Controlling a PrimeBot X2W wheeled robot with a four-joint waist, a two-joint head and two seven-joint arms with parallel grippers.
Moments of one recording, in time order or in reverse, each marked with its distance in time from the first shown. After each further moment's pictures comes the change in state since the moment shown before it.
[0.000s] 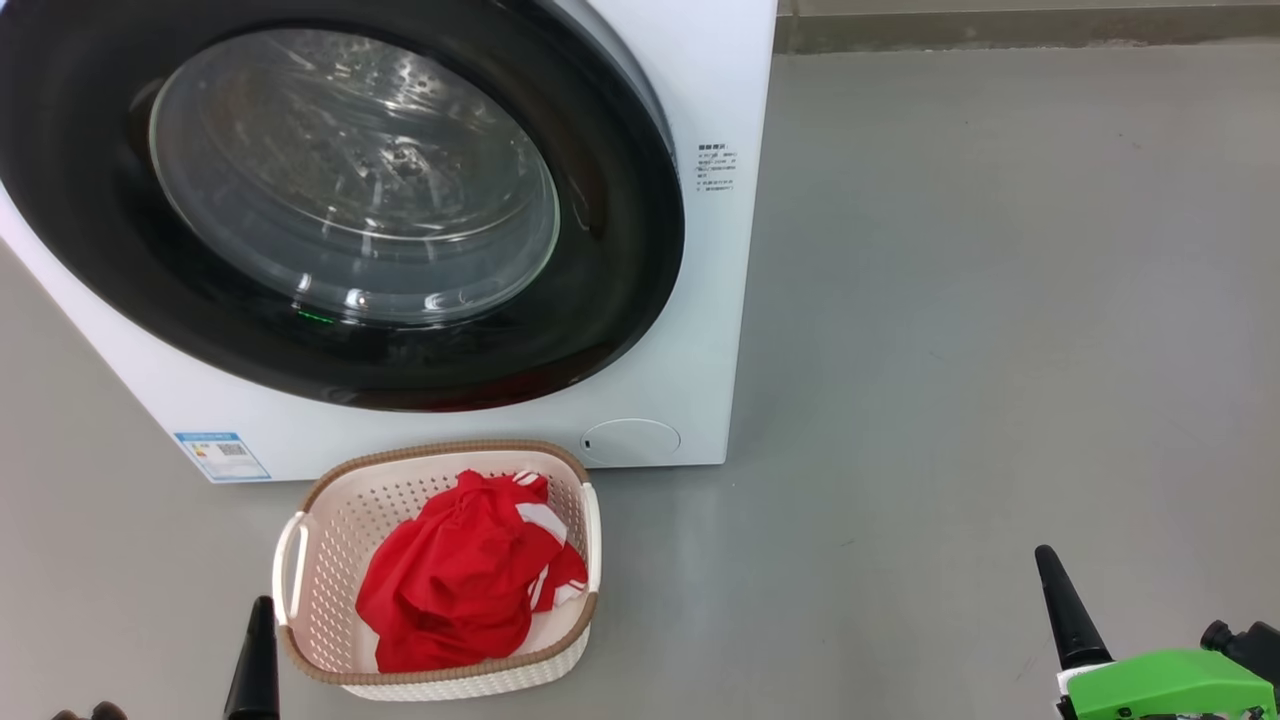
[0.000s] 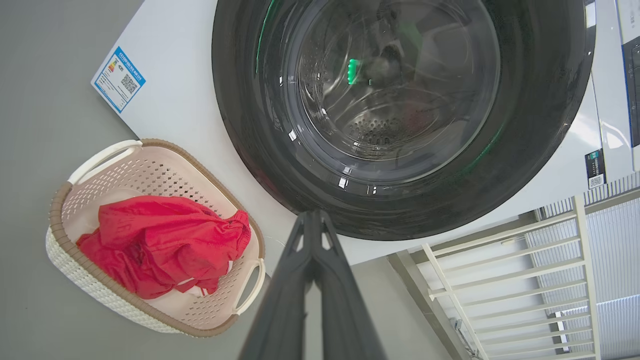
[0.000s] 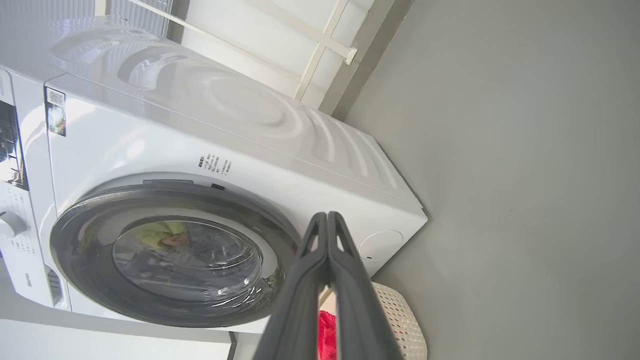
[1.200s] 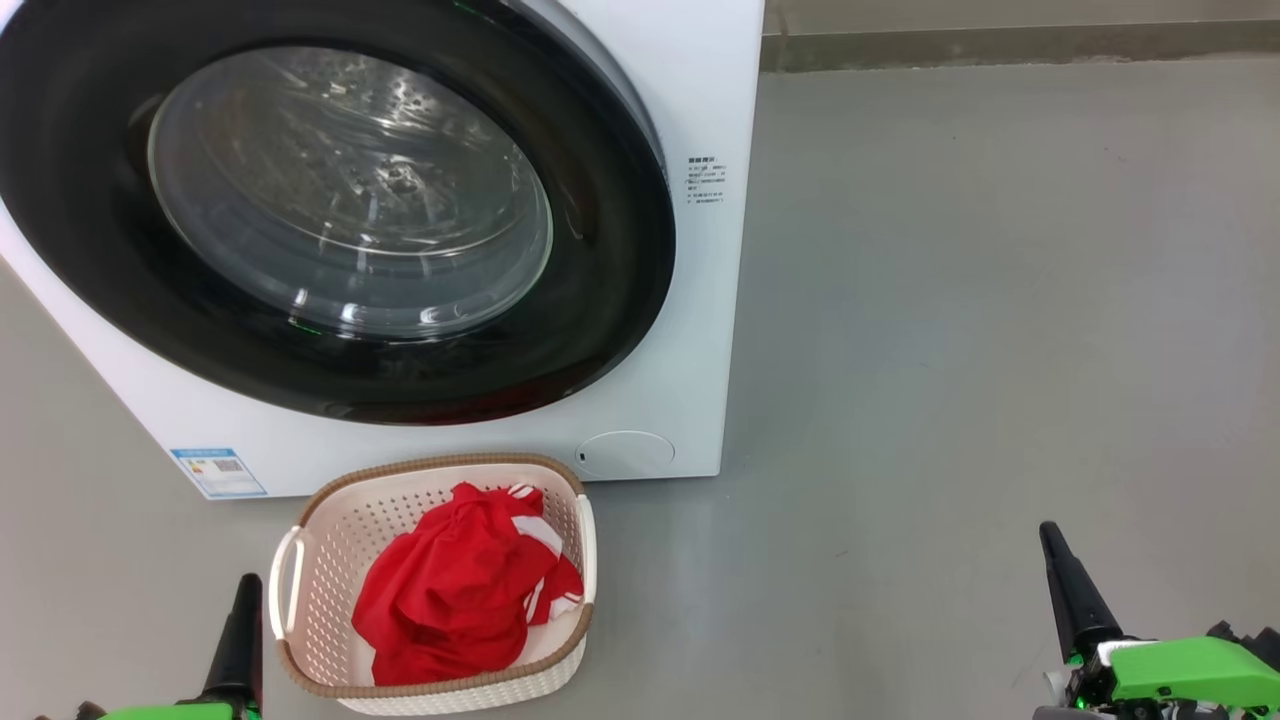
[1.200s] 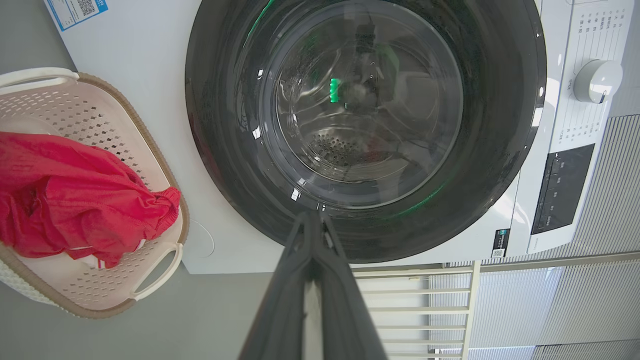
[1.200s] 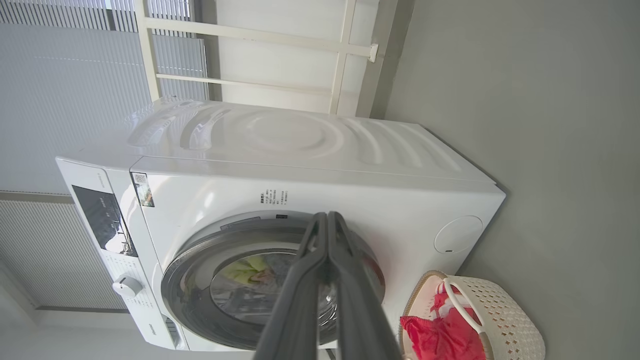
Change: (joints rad) left arm -0.041 -0.002 0.041 0.002 -0.370 0.000 0.099; right arm -0.018 0.028 -0.043 -0.028 0.333 0.000 0.105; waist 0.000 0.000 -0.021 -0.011
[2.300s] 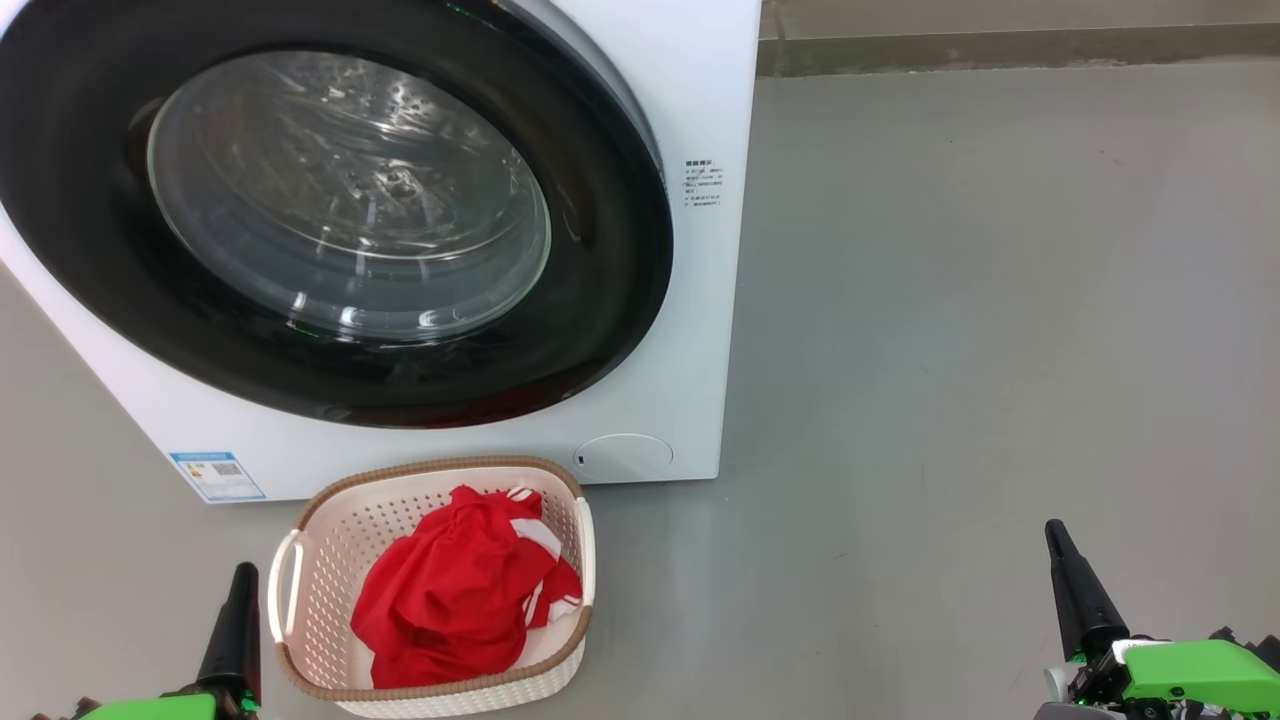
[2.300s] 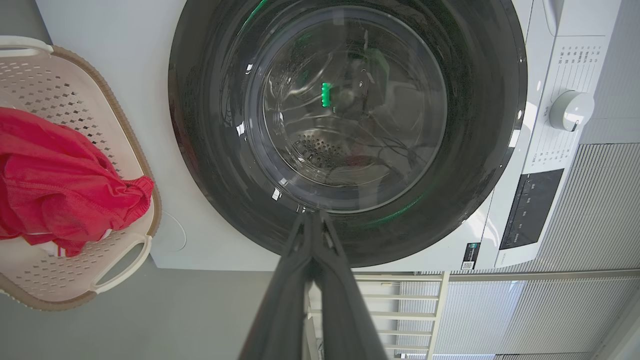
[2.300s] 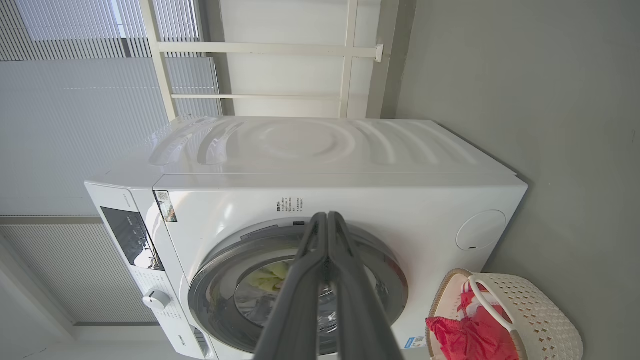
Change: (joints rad) left arm -0.016 -0.006 0.018 0.000 -0.106 0.000 0.033; right arm -0.002 0.009 -0.018 -0.008 0.092 0.000 0.023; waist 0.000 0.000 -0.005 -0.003
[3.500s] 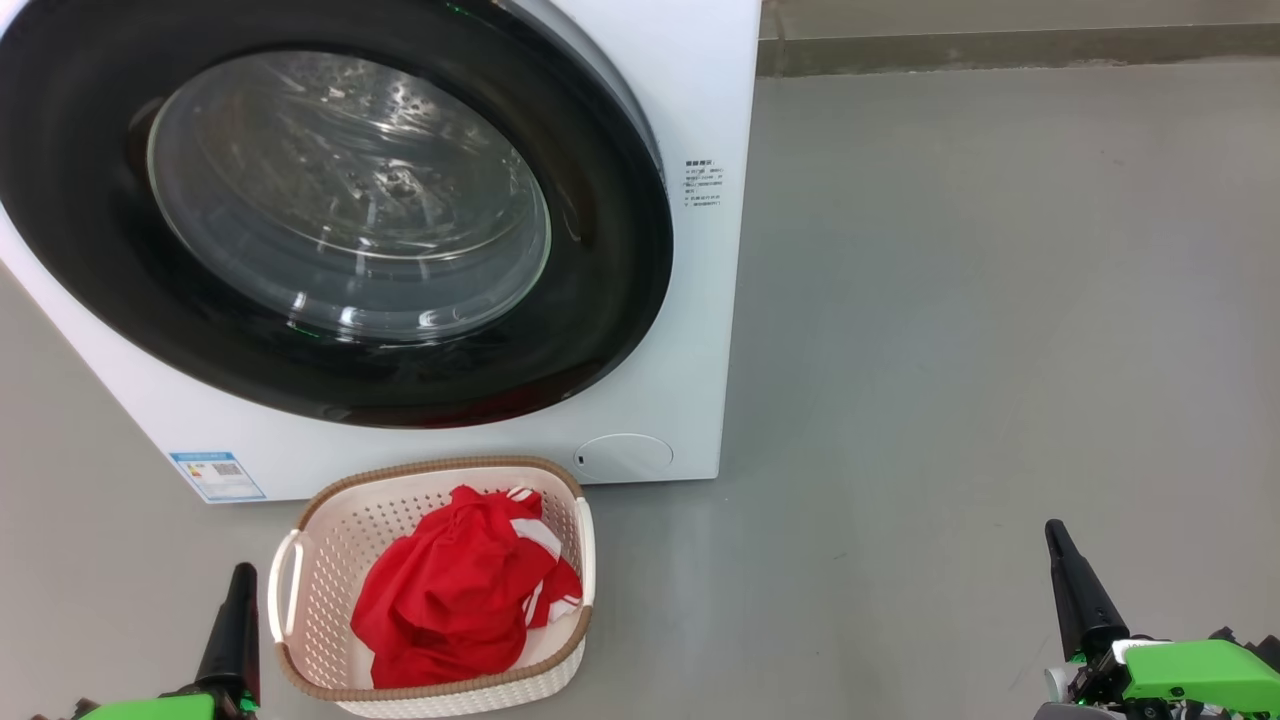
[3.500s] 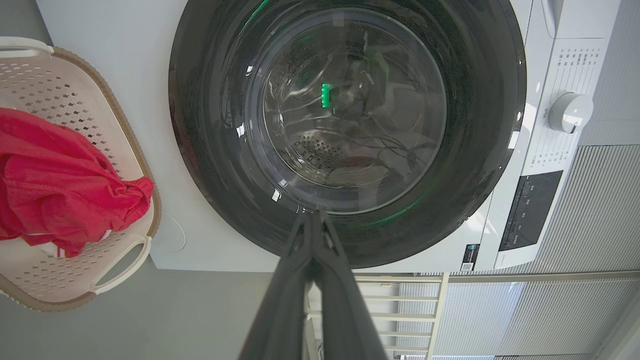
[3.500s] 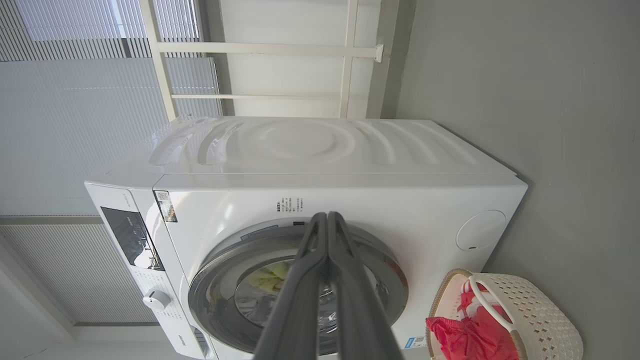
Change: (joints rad) left arm 0.000 -0.003 0.006 0.000 0.001 0.000 0.001; right arm 0.000 0.000 0.000 0.000 0.000 0.000 0.000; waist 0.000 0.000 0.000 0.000
